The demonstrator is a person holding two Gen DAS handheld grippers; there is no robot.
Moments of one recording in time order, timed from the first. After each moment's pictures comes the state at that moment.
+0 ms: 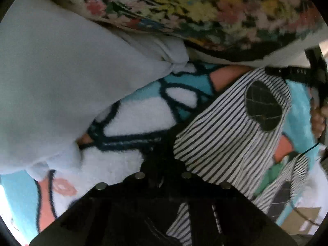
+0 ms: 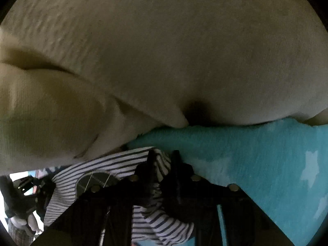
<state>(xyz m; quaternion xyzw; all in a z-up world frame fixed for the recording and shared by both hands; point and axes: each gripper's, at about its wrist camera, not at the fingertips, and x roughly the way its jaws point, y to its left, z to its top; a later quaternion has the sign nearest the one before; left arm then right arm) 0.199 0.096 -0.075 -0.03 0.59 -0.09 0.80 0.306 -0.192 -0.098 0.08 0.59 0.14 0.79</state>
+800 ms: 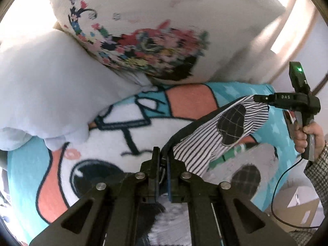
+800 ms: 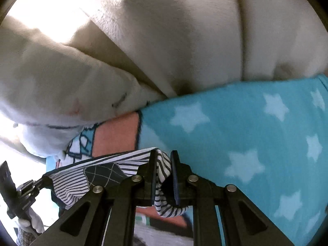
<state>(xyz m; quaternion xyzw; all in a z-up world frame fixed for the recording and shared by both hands) 0.087 0.088 0.004 -0.04 0.49 -0.14 0.86 0.161 -0.258 -0.034 0.15 0.54 0.13 0.82</state>
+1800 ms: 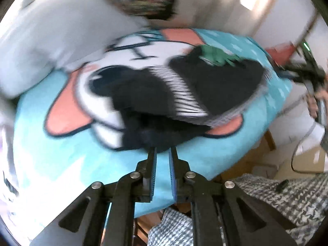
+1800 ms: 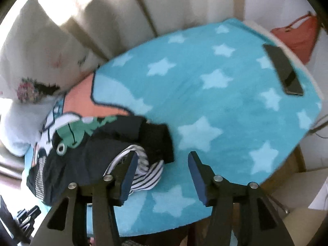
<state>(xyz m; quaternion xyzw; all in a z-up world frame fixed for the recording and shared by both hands) -0.073 0.157 -0.037 0.00 0.53 -0.16 0.83 -0.028 -0.295 -0.028 0.17 0.53 -0.06 0.83</state>
